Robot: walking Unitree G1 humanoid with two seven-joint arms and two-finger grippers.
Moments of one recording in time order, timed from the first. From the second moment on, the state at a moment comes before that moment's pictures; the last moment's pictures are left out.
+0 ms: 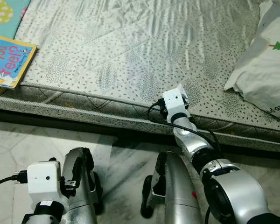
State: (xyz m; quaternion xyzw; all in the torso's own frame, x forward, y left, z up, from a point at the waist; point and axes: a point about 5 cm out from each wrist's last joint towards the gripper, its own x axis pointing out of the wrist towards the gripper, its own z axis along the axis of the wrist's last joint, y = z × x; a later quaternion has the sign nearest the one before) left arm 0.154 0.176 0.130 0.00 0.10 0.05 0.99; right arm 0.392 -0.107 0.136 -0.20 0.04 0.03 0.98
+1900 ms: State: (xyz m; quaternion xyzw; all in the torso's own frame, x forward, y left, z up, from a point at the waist) left arm 0.247 0.160 0.149 0.00 -0.08 -0.08 0.99; right arm 0.392 -0.141 0.154 0.07 -0.02 0.06 1.00
